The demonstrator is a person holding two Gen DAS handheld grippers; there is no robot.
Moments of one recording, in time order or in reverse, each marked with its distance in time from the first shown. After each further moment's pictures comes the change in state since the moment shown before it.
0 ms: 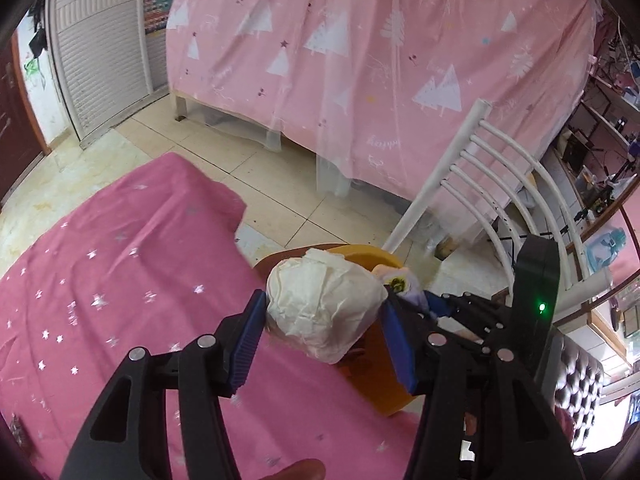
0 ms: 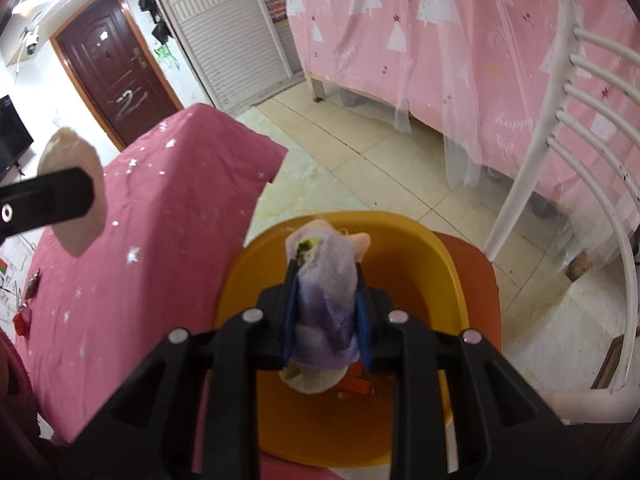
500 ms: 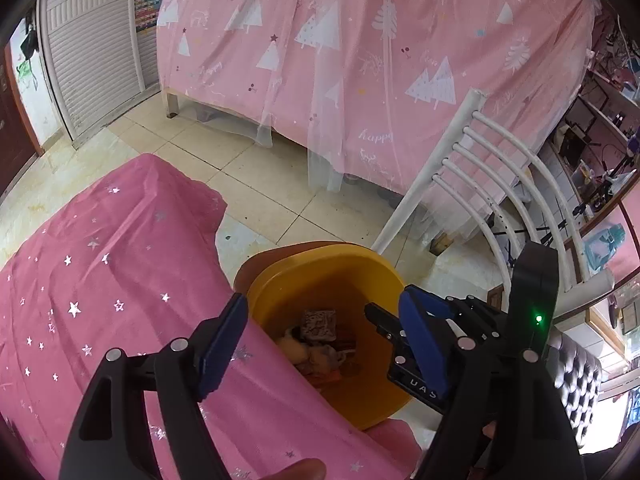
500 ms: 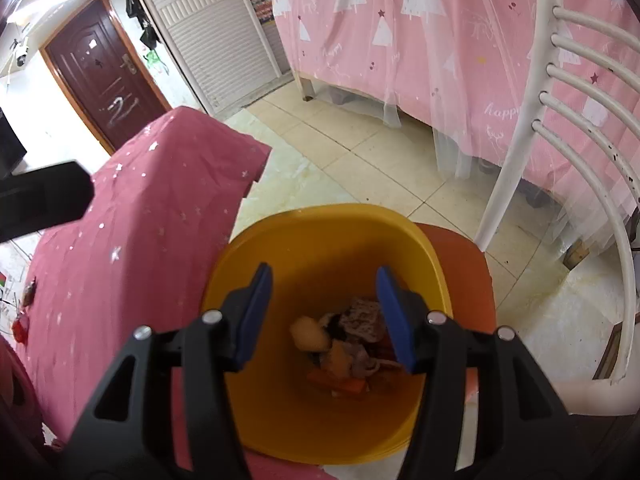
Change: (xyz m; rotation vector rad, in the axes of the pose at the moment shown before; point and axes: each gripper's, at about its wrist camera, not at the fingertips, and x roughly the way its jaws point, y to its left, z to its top) left arm 0.010 -0.015 0.004 0.003 0.017 -0.013; right arm -0.001 -0.011 -0.002 0.037 -0.003 -0.012
